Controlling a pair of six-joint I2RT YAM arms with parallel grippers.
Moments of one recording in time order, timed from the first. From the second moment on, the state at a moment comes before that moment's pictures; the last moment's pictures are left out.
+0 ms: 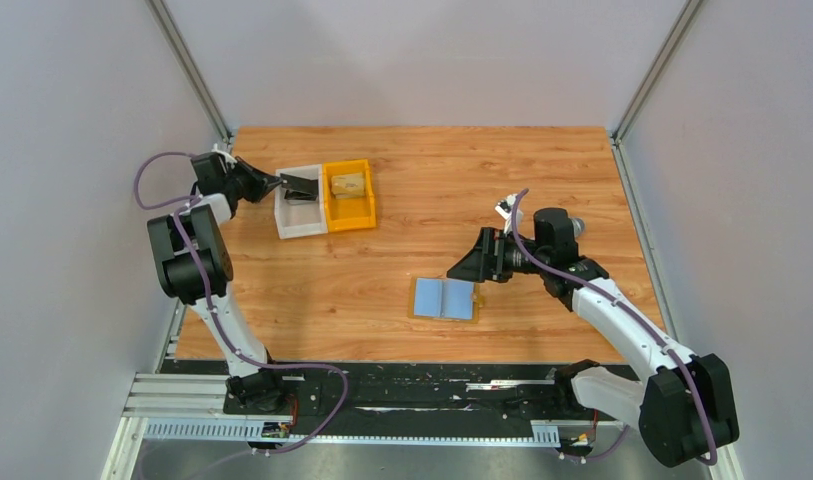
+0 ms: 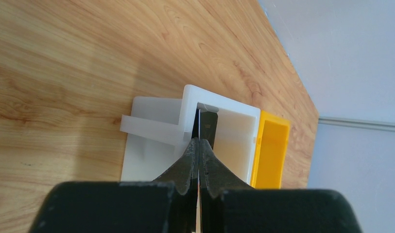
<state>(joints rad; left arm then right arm) 0.33 1.98 1.25 0.16 0.60 -0.73 0.34 1.09 0.66 -0.12 -0.82 0.56</state>
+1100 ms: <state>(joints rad) 0.29 2.01 1.34 0.07 0.56 -0.65 0.30 1.10 0.66 -0.11 -0.83 0.56</state>
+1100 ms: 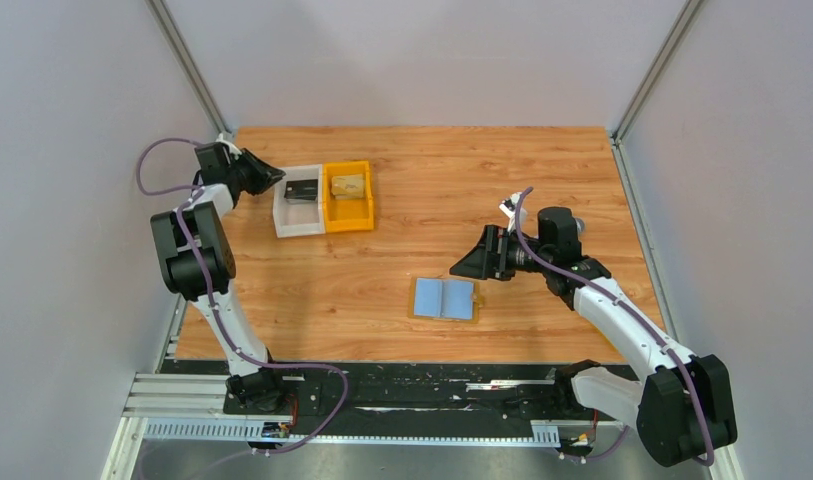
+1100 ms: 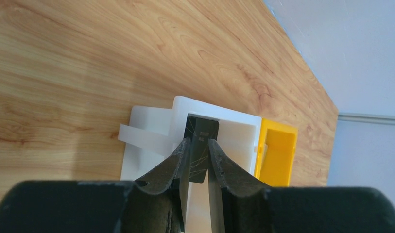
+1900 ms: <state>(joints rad) 0.23 1.85 1.54 -0.42 0.60 -0.48 0.29 1.14 0.84 -0.34 -0.52 0.57</state>
